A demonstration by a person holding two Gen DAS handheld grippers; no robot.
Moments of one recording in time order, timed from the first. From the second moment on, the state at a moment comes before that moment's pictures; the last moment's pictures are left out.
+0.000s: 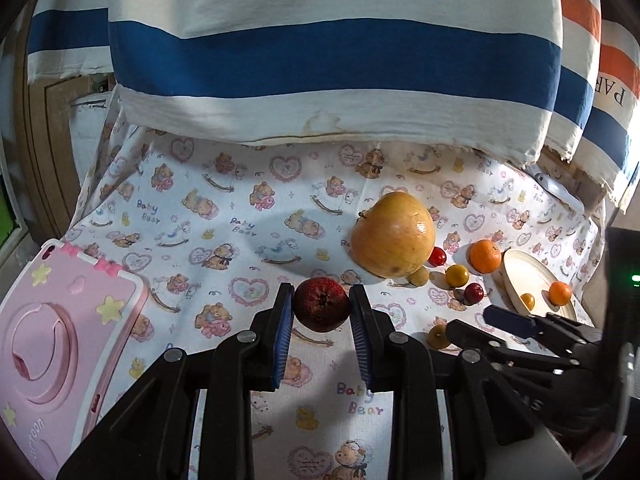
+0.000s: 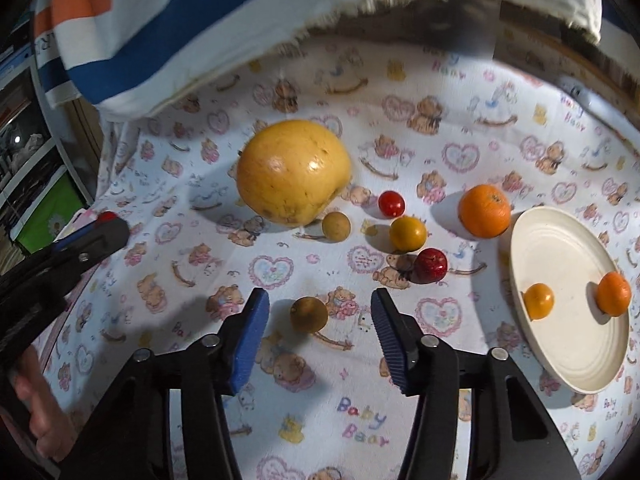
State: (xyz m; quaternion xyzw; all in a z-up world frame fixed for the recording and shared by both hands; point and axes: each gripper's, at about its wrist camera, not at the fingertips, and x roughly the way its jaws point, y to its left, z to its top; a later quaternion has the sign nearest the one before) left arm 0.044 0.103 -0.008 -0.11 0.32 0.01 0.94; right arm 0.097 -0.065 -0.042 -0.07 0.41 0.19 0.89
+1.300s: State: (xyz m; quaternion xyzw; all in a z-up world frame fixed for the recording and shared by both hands) left arm 0.011 0.067 0.019 -0.04 0.24 -0.02 0.97; right arm 0.039 -0.113 -0.014 -0.04 0.35 0.21 0.91
